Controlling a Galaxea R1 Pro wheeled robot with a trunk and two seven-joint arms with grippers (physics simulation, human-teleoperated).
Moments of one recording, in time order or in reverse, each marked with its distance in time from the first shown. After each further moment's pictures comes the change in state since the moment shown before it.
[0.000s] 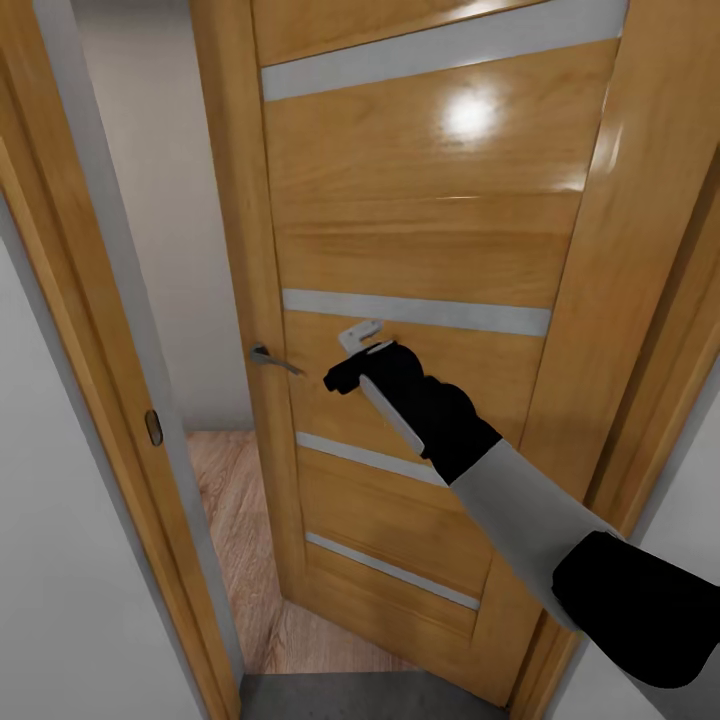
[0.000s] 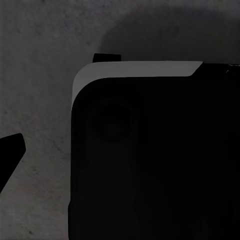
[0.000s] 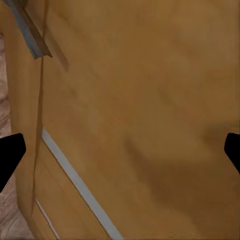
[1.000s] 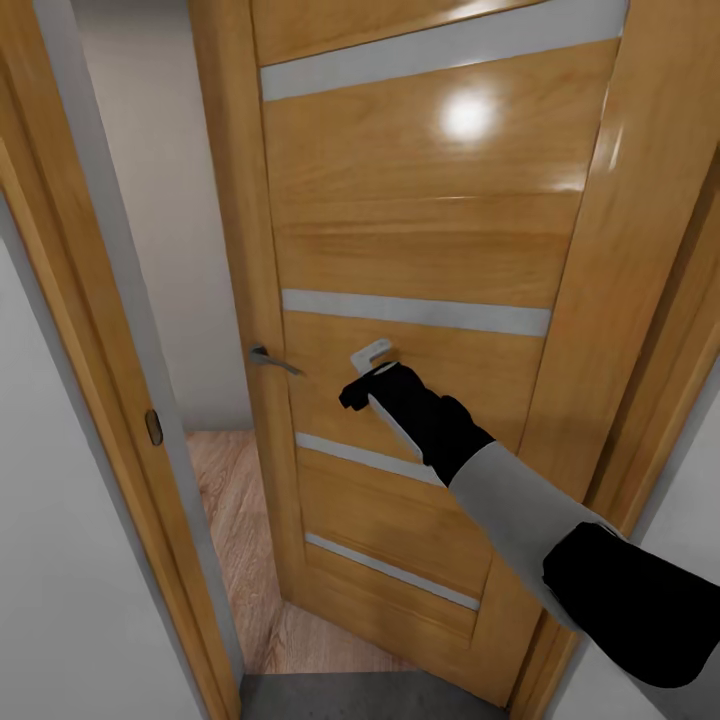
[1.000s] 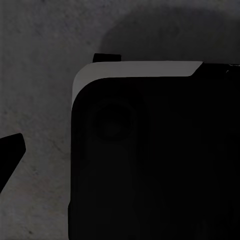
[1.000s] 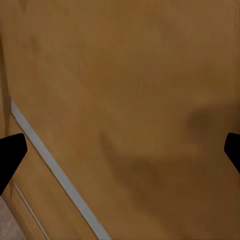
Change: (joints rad) left arm 0.000 0.000 0.000 0.000 0.000 0.000 0.000; right arm -0.002 0.000 0.001 0.222 0.095 -0.138 0.074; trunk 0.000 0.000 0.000
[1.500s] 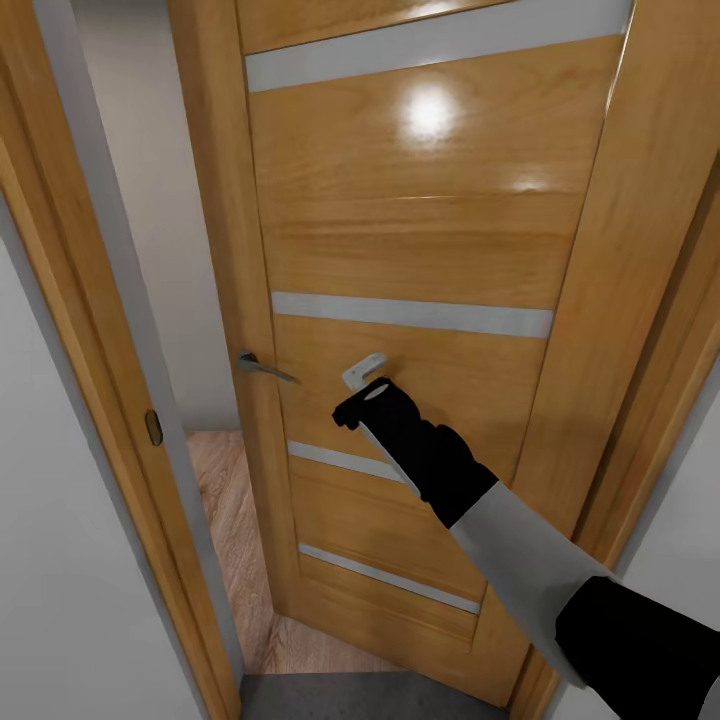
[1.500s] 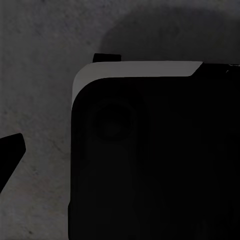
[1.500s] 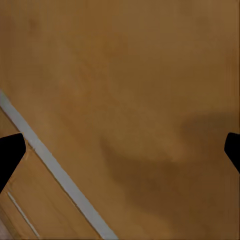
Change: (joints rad) left arm 0.000 0.000 0.001 0.000 0.000 0.000 0.000; right arm 0.144 0.000 -0.001 -0.234 0.107 0.117 -0.039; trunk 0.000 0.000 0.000
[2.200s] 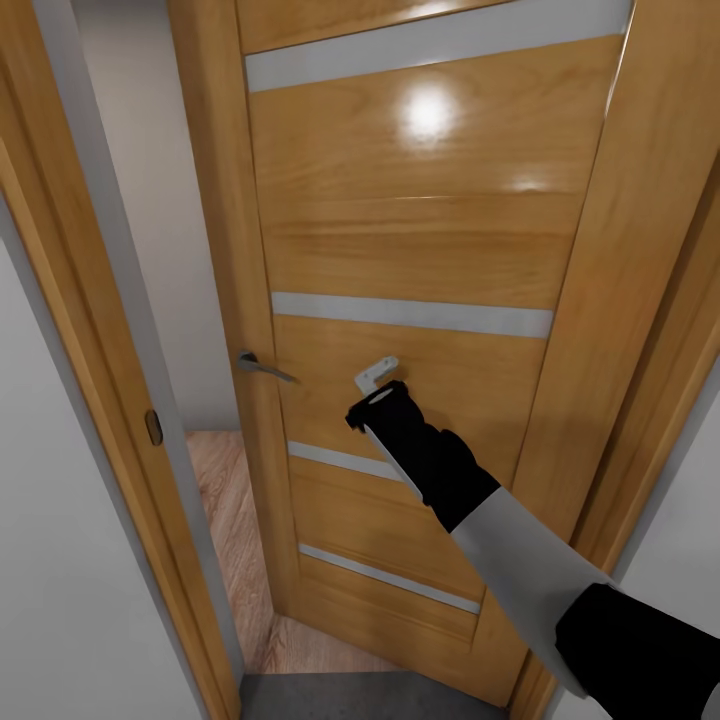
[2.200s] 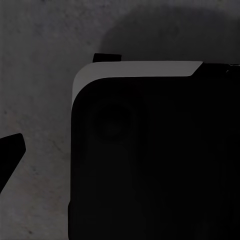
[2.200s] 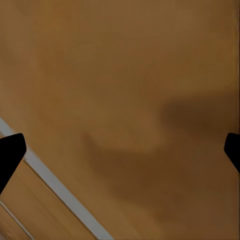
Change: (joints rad) left arm 0.000 0.000 0.000 0.000 0.000 0.000 0.000; right arm 0.023 0.000 -0.039 0.002 0.034 0.042 -0.069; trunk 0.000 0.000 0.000
